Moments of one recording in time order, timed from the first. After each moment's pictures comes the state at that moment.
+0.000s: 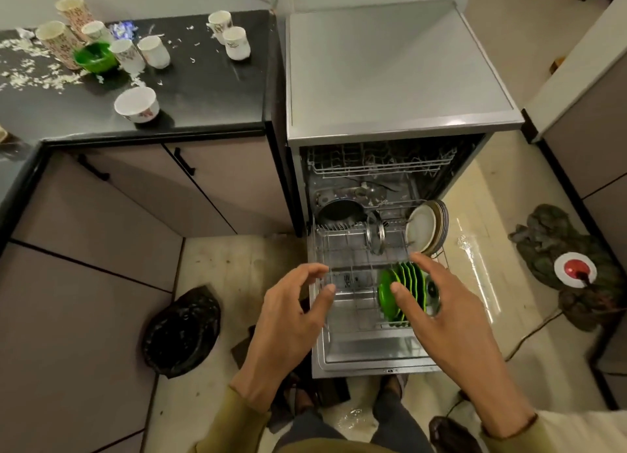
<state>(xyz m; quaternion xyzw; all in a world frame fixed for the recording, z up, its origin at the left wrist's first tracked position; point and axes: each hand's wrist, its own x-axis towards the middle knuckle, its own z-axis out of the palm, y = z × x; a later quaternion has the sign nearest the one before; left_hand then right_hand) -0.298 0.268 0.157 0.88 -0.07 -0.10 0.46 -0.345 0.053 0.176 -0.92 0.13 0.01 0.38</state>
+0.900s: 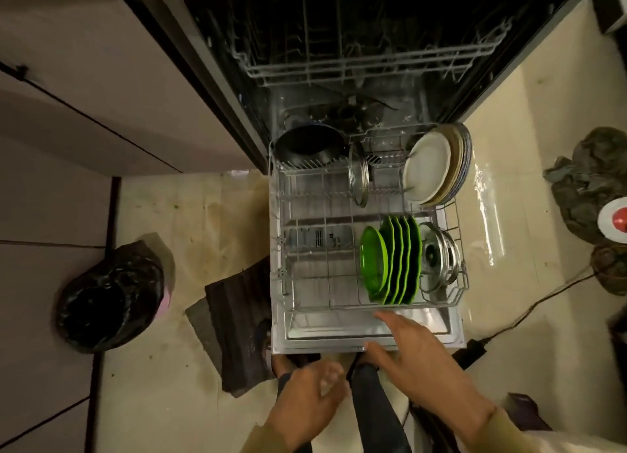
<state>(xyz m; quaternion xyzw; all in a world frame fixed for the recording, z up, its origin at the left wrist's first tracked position) -0.342 0.137 -0.170 0.78 0.08 -0.50 0.37 -0.309 -0.068 -0.134 -0.88 0.07 0.36 0.29</state>
